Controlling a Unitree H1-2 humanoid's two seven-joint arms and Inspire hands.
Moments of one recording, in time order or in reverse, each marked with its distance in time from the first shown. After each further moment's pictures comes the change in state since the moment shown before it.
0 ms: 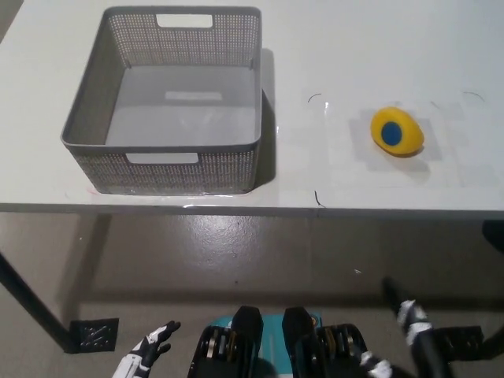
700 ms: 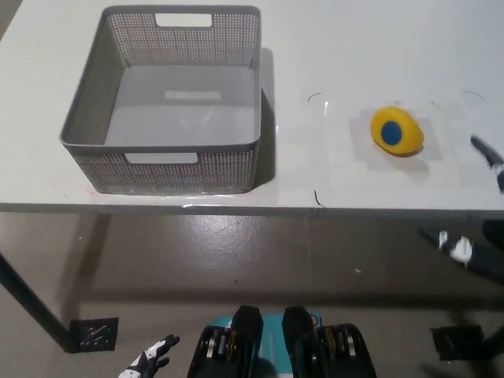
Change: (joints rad) left_arm 0.060 0.002 -0.004 -0.038 0.015 -0.013 -0.008; right_arm -0.351 -0.244 -0.151 -0.257 -0.246 0.310 0.058
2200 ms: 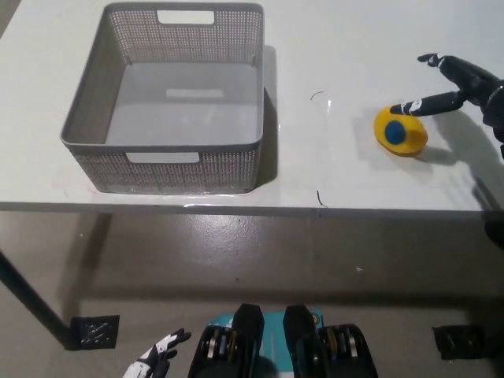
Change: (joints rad) left_arm -0.038 0.030 -0.023 0.003 0.049 -0.035 -0.025; right_arm -0.841 -0.109 0.393 1.004 -0.170 0.338 0.306
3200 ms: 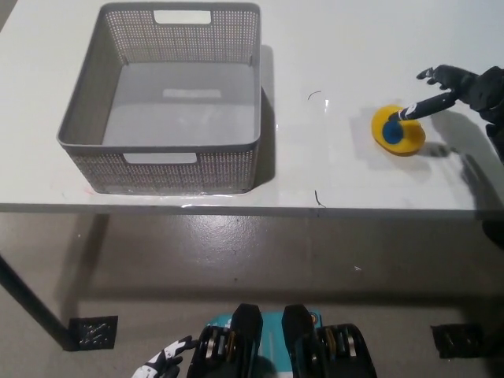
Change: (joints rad) left_arm -0.004 0.024 -0.025 -0.004 0.025 0.030 -0.025; right_arm -0.167 0.075 0.073 0.402 -0.001 -0.028 0.049
